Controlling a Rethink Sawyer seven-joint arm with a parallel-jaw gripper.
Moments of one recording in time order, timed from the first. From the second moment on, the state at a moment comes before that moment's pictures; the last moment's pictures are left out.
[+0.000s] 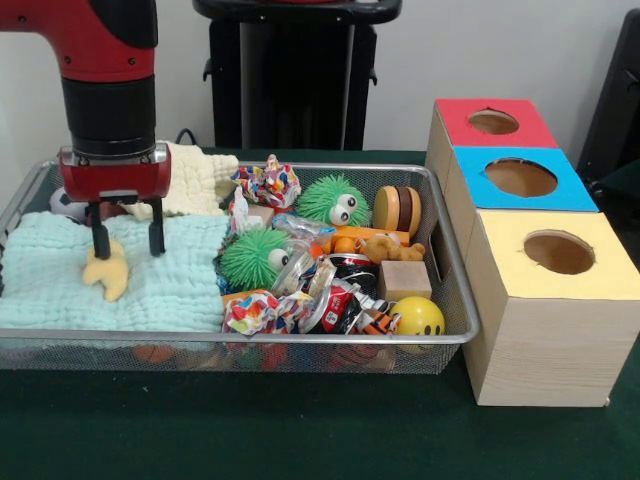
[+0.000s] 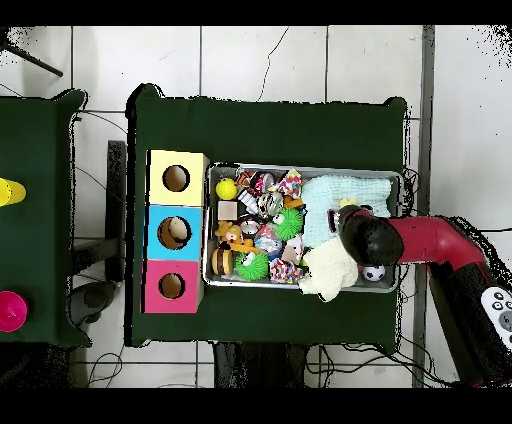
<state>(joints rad) -0.93 -0.56 0.57 1.62 -0.80 0.56 1.58</state>
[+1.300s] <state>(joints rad) -0.96 -0.47 0.62 1.50 -0.86 0.56 1.53</state>
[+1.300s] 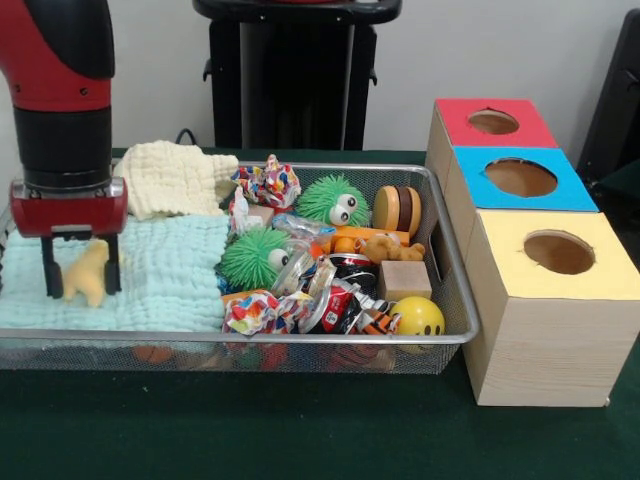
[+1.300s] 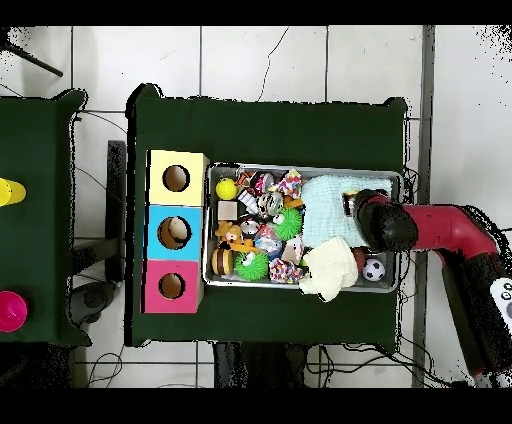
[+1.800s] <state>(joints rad) -0.95 -0.42 0.62 1.48 -0.85 0.56 1.53</state>
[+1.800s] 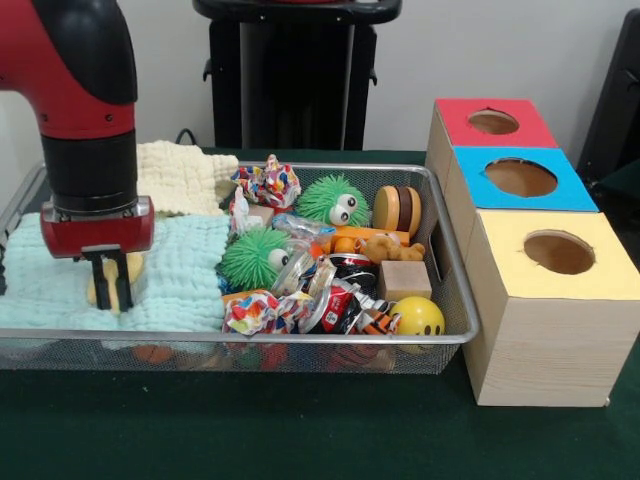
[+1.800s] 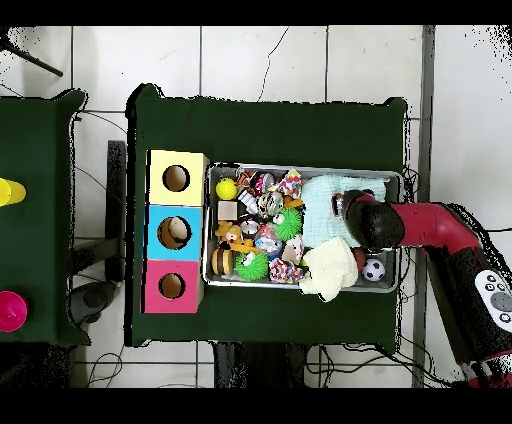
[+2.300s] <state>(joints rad) -0.95 -0.45 0.61 1.49 -0.80 0.58 1.53</state>
